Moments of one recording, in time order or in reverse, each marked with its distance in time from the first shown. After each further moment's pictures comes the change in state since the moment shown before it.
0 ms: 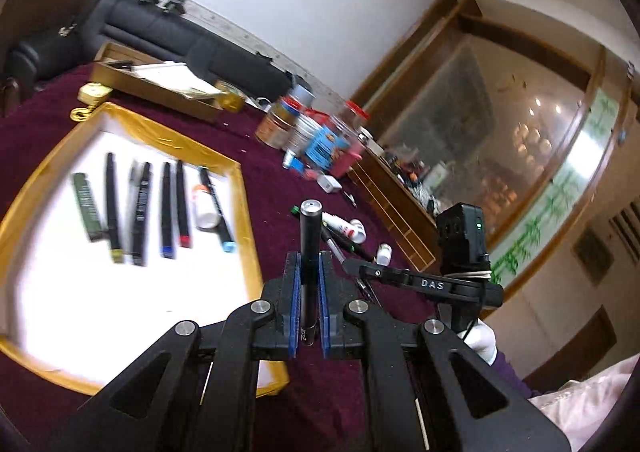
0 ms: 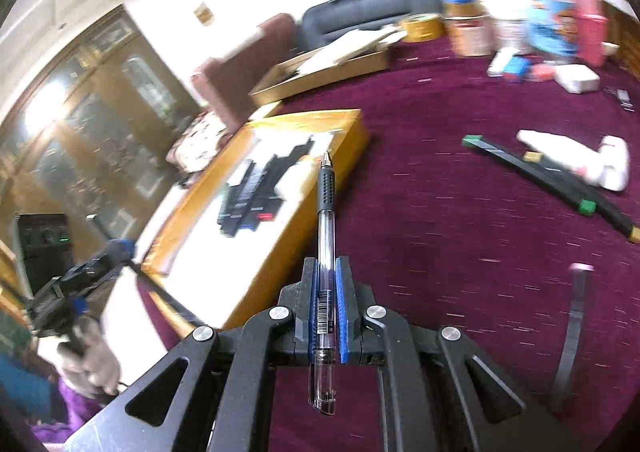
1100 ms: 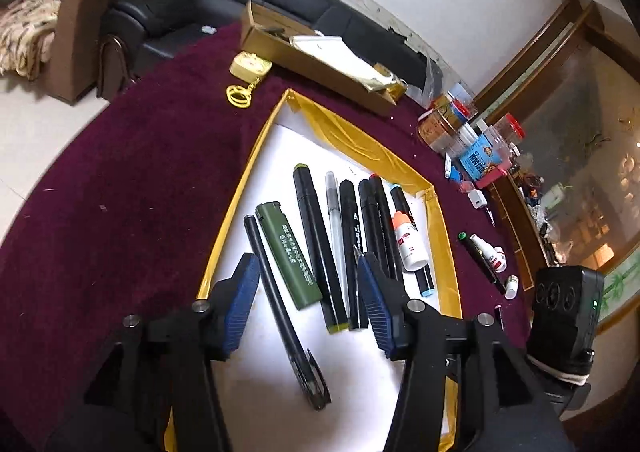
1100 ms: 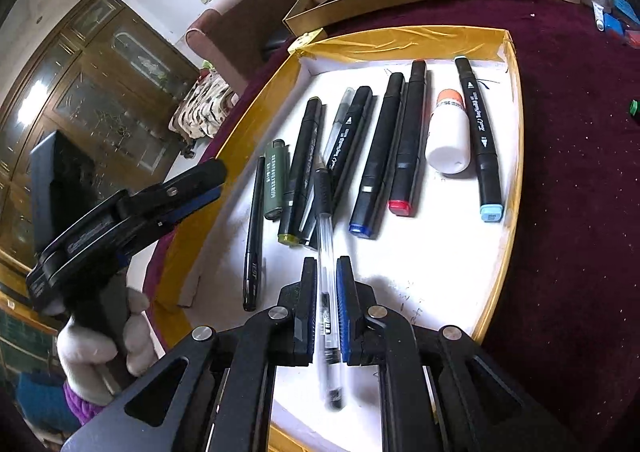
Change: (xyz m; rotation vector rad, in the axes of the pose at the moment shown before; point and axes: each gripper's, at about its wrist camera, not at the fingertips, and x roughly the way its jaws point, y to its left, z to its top) left arm 0.014 0.128 0.054 -0.162 0.122 0.414; right arm 0.134 0.087 0.007 0.077 0.167 0.000
